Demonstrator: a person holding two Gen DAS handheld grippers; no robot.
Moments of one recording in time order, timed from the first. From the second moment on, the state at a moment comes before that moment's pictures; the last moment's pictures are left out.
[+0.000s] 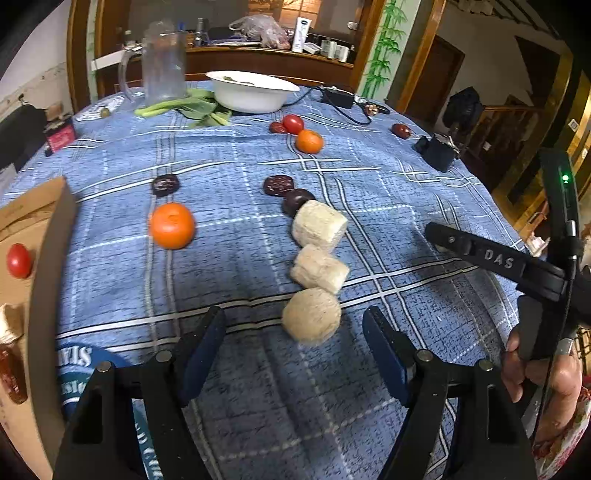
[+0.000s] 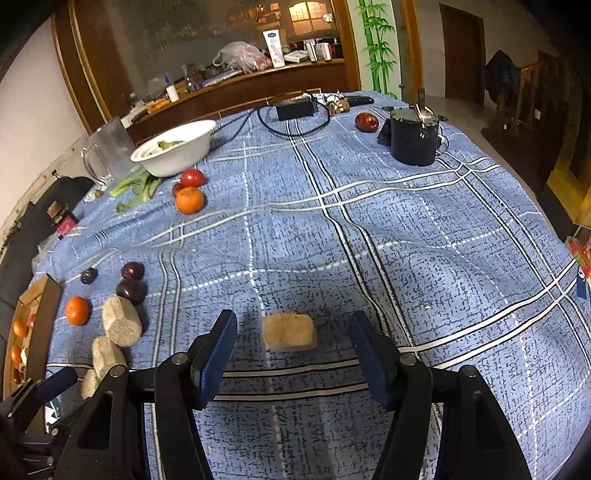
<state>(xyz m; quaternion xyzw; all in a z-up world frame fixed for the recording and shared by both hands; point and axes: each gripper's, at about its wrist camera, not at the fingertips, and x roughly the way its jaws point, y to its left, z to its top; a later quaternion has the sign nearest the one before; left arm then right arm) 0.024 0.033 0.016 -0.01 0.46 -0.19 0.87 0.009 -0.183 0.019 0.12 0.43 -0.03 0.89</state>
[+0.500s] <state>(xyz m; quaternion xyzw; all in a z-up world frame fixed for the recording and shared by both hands) 0.018 0.030 0.015 0.00 0.43 -0.20 0.88 0.005 -0.179 0.018 0.09 0.43 -0.03 0.90</state>
